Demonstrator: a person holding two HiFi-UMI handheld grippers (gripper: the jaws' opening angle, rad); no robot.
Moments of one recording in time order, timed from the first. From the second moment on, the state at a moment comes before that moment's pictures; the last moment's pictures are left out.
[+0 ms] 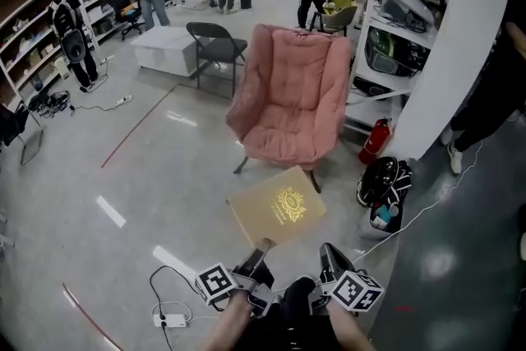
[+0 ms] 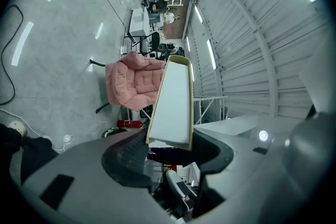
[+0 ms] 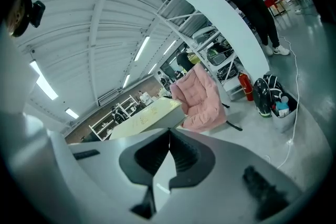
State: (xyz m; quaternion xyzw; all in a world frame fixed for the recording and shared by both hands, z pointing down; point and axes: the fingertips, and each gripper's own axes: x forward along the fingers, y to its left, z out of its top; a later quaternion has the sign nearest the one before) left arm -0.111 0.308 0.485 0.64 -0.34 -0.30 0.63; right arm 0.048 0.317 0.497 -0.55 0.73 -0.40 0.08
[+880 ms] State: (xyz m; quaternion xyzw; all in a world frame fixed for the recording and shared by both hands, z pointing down) left arm -0.094 0.143 0.500 0.62 -0.36 -0.29 0.63; right arm 0.068 0.149 0.508 -0.54 0.73 -0.42 0.07
